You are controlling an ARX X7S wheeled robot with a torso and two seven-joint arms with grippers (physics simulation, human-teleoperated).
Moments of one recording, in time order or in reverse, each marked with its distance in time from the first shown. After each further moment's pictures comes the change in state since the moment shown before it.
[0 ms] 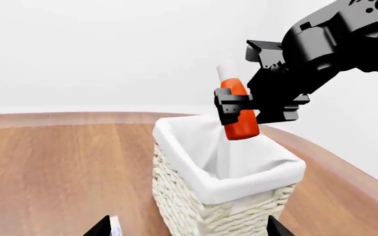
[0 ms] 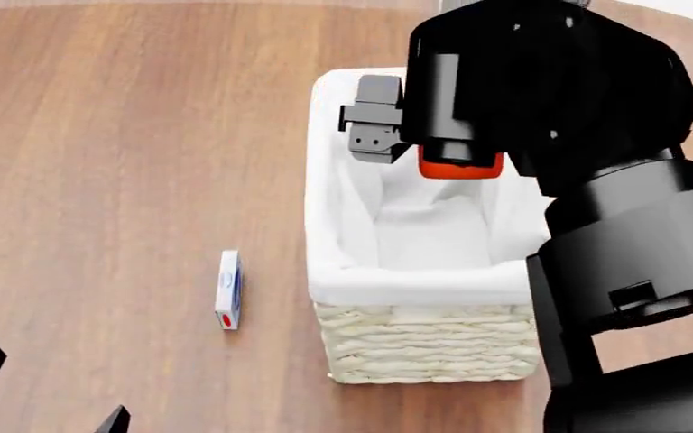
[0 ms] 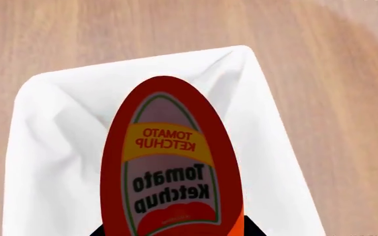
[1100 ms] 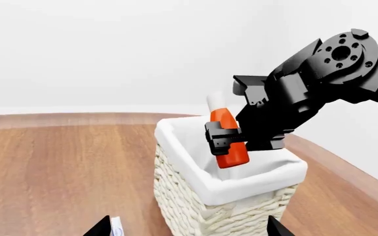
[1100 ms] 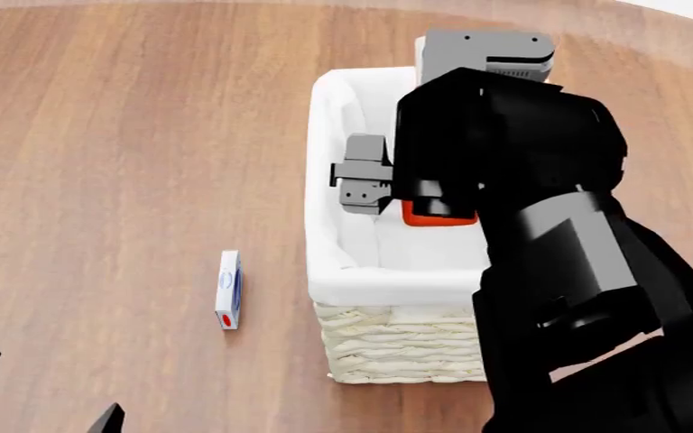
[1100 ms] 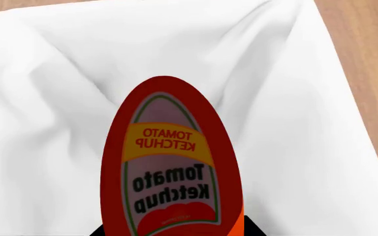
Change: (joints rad) left arm -0.004 -0.024 0.007 -0.002 -0.008 0.023 -0.007; right arm -0.037 -0.097 -0.143 0.233 -0.127 -0.129 -0.295
